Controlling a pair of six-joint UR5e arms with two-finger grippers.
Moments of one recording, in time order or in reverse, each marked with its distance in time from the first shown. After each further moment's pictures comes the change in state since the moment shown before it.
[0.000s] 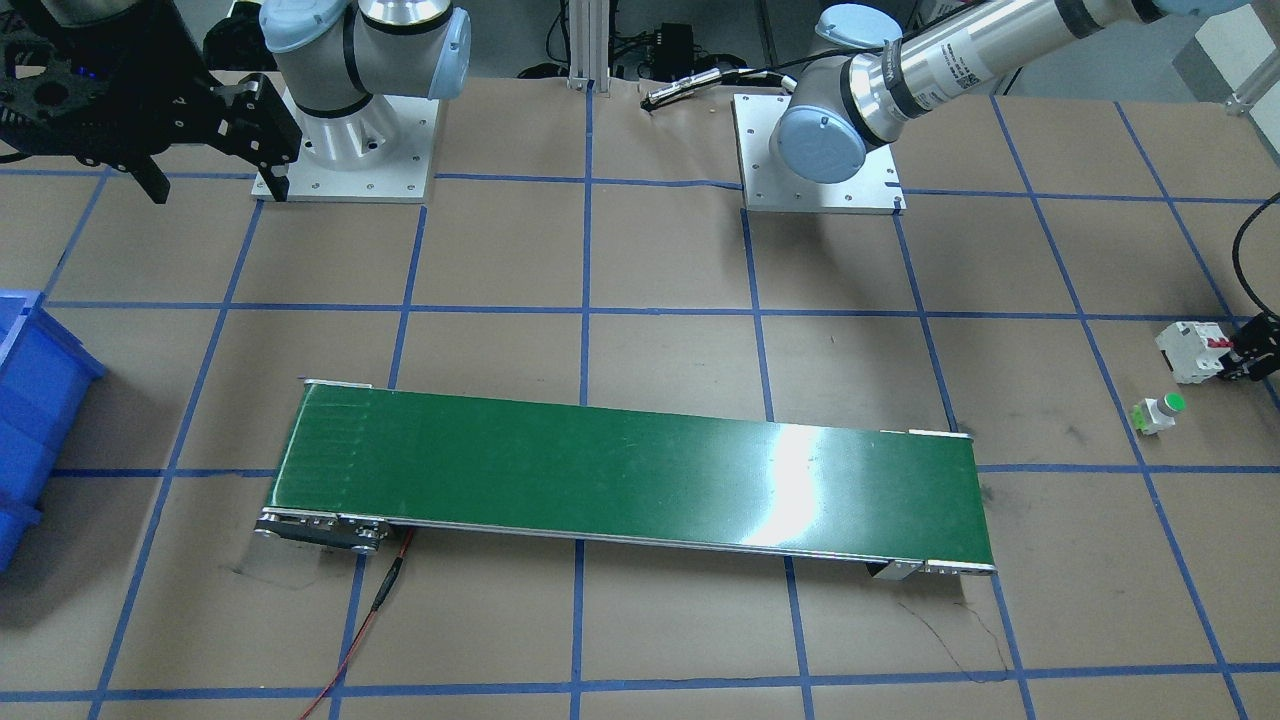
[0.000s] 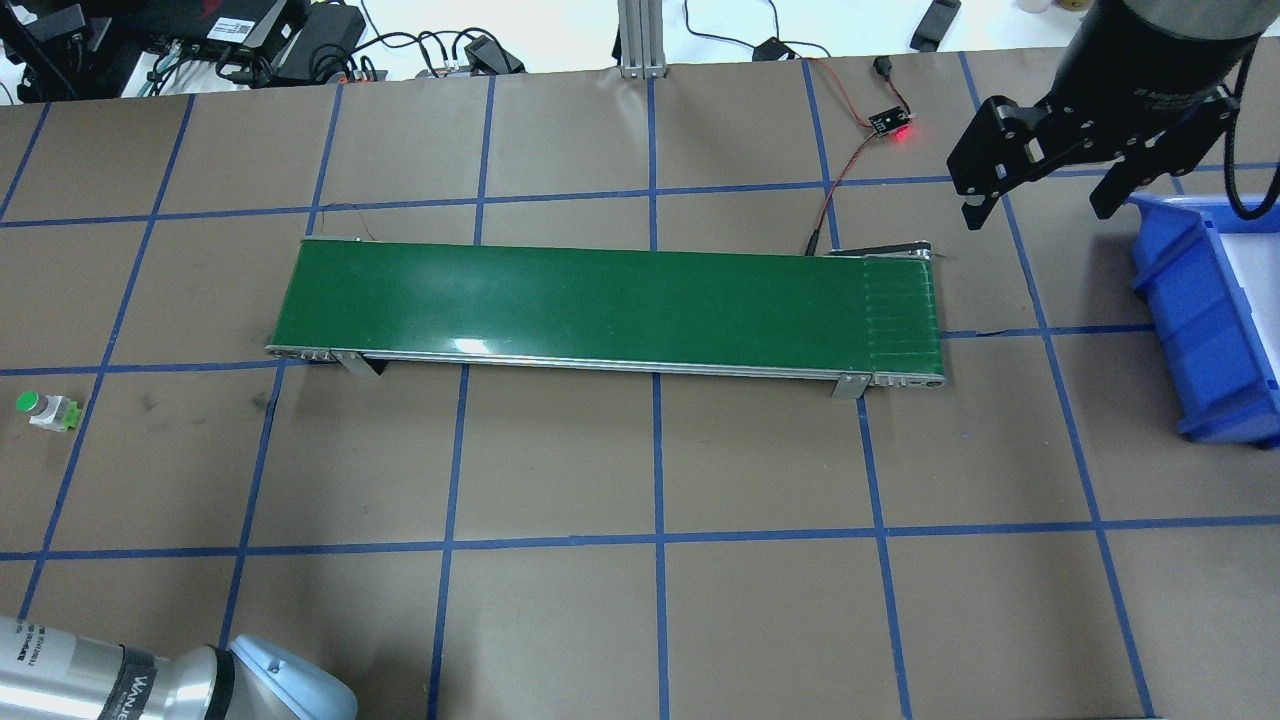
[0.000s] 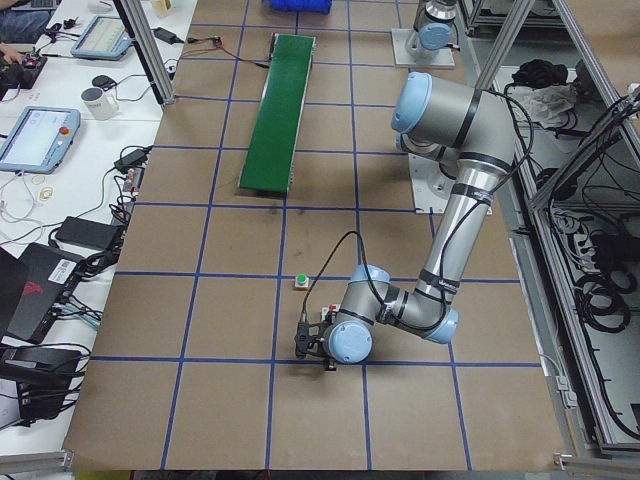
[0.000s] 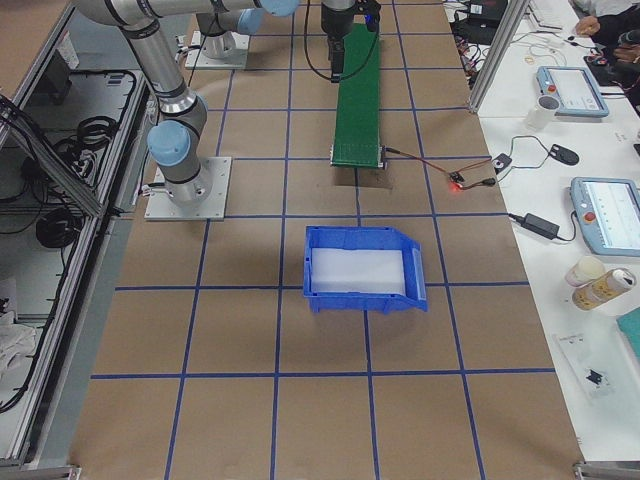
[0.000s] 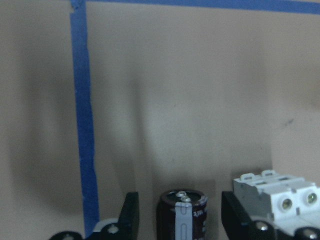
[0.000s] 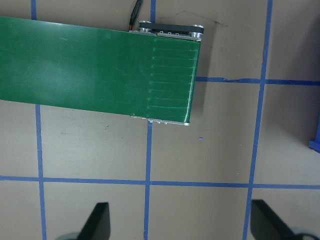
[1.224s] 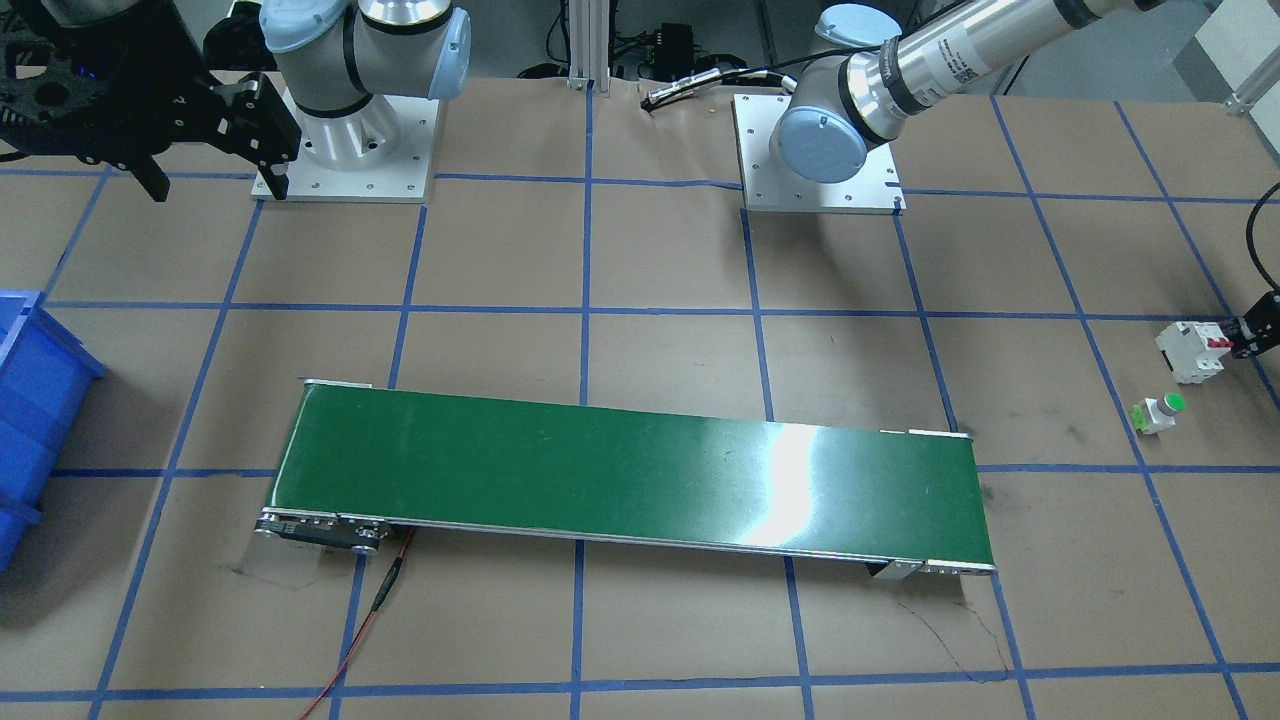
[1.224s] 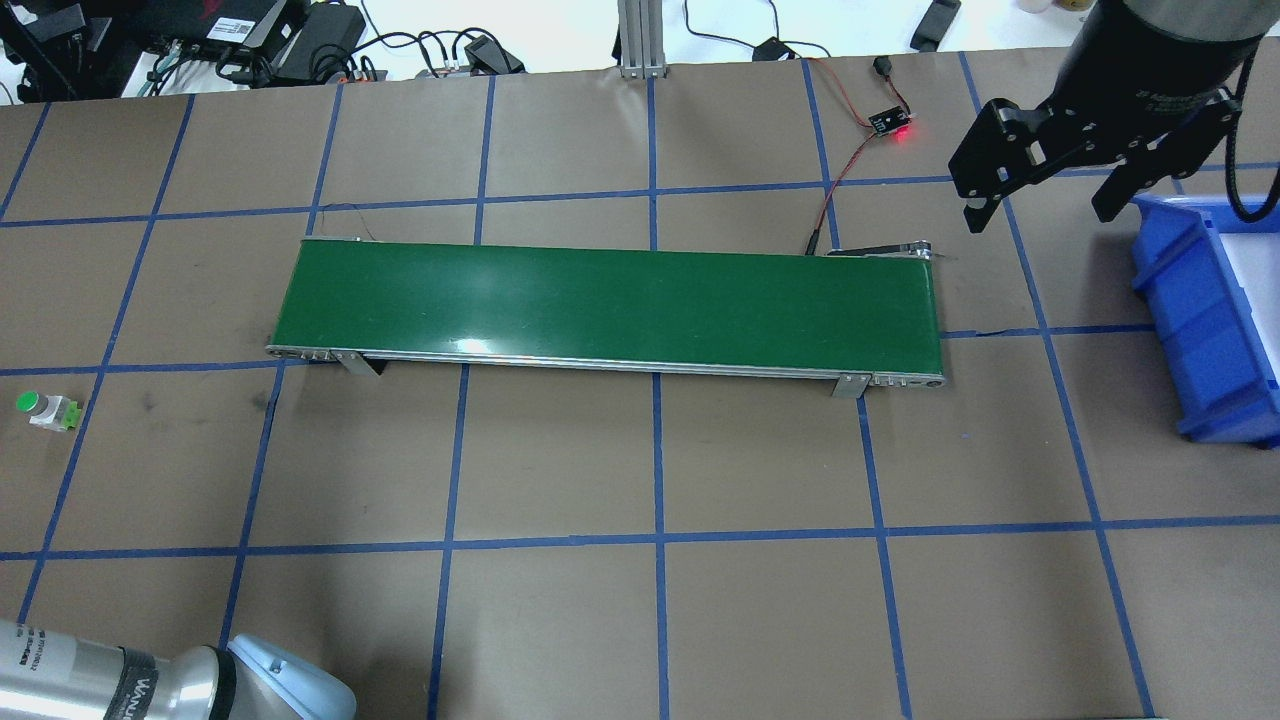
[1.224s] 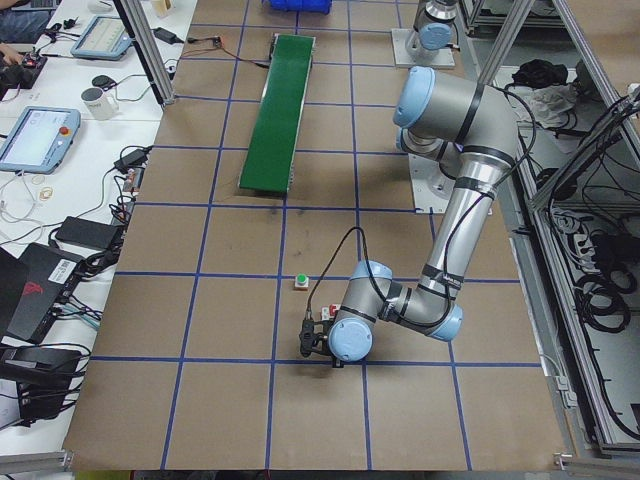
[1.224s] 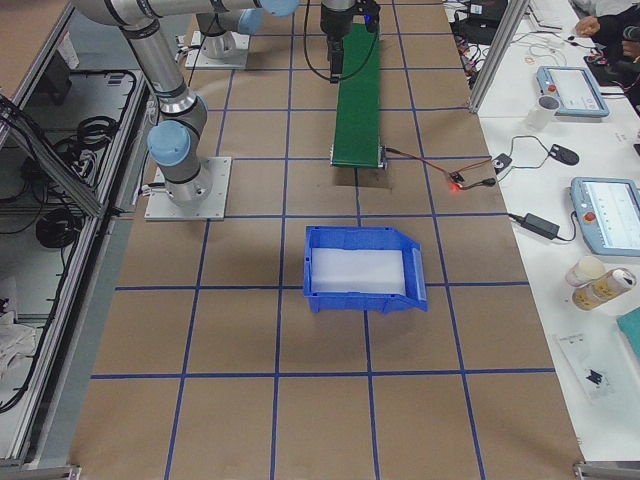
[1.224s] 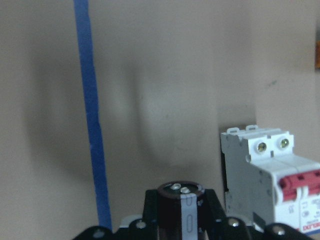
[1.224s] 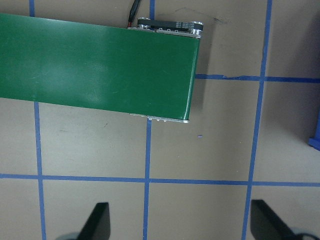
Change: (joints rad) left arm 0.007 0.046 0.019 -0.076 0.087 0.022; right arm -0.001 0.000 0.000 0.009 -0.002 0.000
